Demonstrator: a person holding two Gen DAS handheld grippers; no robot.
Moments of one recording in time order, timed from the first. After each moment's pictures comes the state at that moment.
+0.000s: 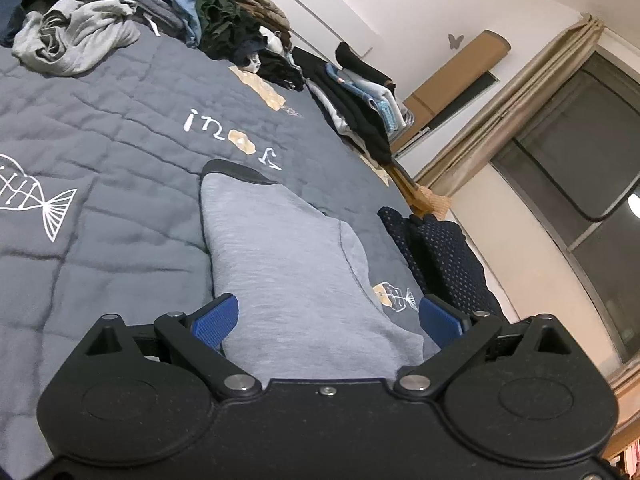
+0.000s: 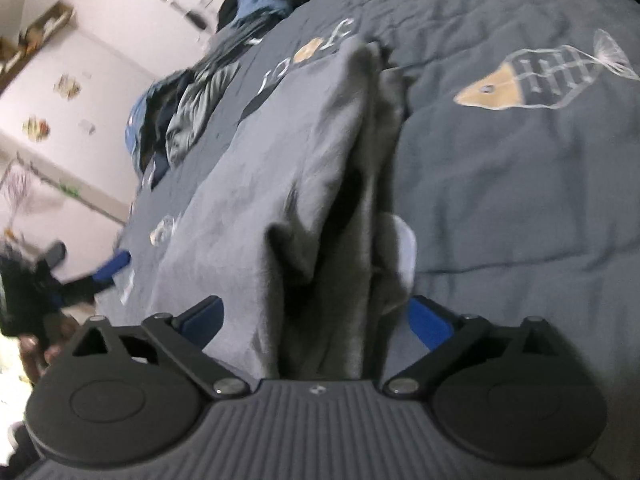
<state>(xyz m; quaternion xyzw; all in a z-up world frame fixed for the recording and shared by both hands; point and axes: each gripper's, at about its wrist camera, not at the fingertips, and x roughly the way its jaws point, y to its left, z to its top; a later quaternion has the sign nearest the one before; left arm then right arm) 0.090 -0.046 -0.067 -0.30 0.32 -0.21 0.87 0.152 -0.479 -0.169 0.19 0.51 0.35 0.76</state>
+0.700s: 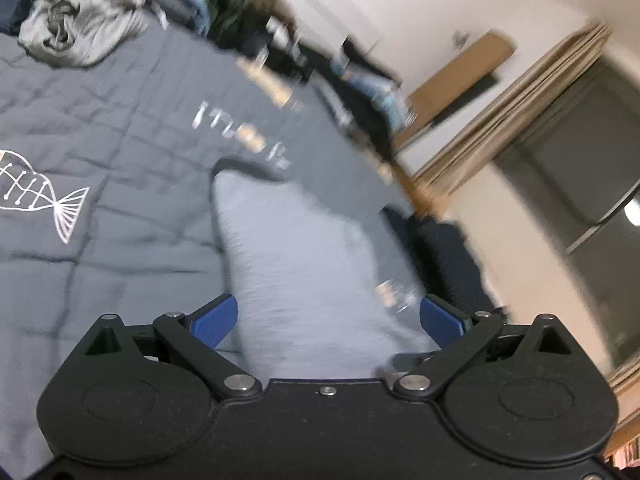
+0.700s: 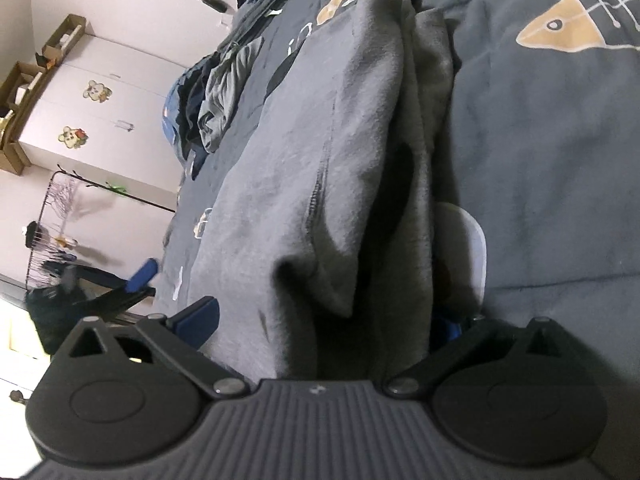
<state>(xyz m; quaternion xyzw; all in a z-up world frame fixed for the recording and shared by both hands) 0.114 -0.023 -0.073 -0.31 0.35 -0.22 0.86 0.173 -0.470 -0.193 0.27 0.55 0.41 0.68</state>
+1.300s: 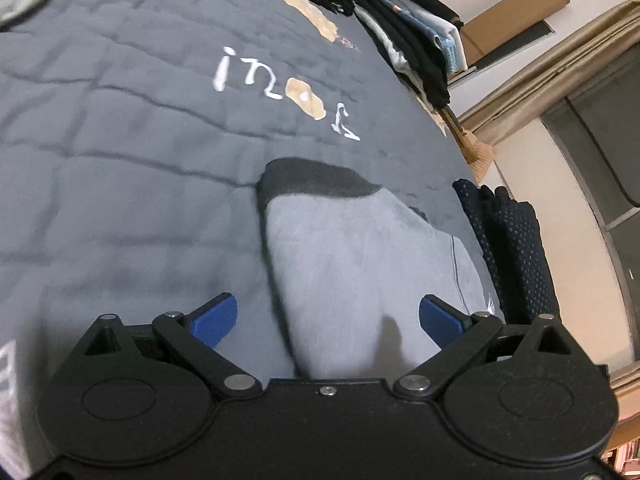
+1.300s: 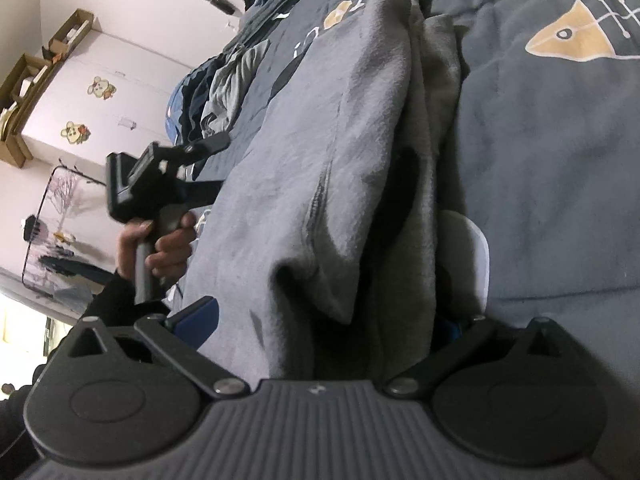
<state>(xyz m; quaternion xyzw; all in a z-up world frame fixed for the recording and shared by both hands) 0.290 -0.022 -0.149 -0.29 0.45 -0.23 0.81 0.173 -0.465 -0.192 0.26 0.54 0.41 0.69</state>
